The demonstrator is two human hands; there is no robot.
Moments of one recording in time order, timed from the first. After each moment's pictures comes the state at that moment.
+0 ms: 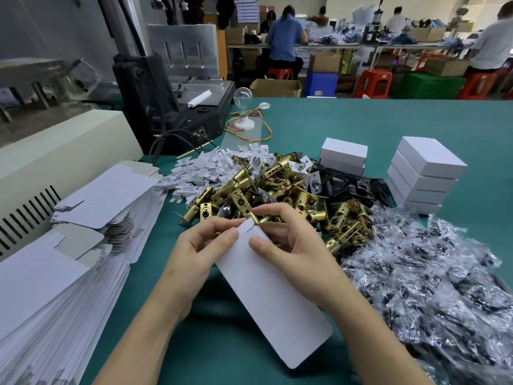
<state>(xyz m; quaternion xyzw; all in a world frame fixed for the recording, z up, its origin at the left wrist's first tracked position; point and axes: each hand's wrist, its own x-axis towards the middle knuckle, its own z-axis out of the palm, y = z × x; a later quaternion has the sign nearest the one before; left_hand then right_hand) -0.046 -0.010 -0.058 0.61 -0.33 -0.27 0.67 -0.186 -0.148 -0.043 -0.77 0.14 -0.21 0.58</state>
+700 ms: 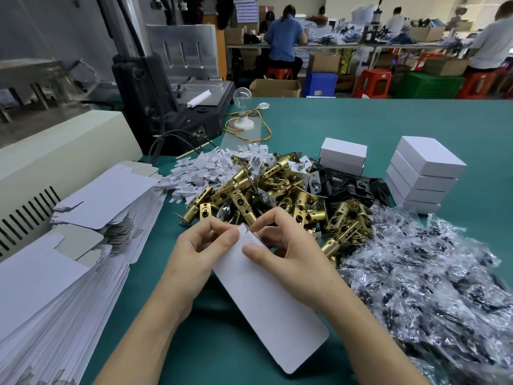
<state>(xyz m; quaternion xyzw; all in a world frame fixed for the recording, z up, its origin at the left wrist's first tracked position) -0.048 -0.010 -0.056 0.63 -0.31 -0.25 0.66 -0.185 -0.141 -0.041 -0.81 0.14 -0.21 0.53</state>
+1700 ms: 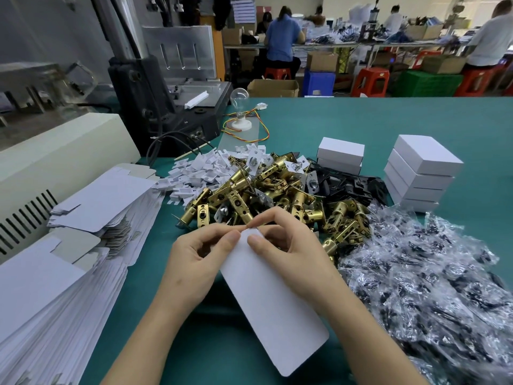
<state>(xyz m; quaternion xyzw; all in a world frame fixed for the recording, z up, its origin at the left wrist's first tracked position) -0.054 -0.010 -0.056 0.66 -0.37 -0.16 0.63 -0.184 -0.143 -0.040 -0.79 0.16 -0.24 0.55</state>
